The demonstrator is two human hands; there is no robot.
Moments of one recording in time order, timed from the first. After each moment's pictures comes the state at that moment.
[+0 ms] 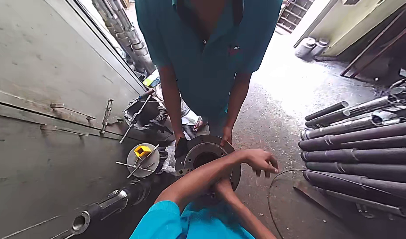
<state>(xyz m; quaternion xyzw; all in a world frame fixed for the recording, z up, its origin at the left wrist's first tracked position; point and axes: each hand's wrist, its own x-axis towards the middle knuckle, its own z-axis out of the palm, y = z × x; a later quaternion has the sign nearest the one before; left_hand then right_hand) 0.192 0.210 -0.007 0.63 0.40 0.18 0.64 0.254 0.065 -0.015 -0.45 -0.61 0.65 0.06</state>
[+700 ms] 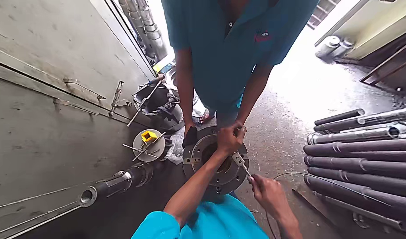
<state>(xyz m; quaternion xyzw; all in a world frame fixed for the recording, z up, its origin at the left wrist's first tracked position) 0.121 0.125 -0.033 0.37 0.73 0.52 0.26 0.358 0.125 0.001 -0.35 -0.91 0.23 -0.04</state>
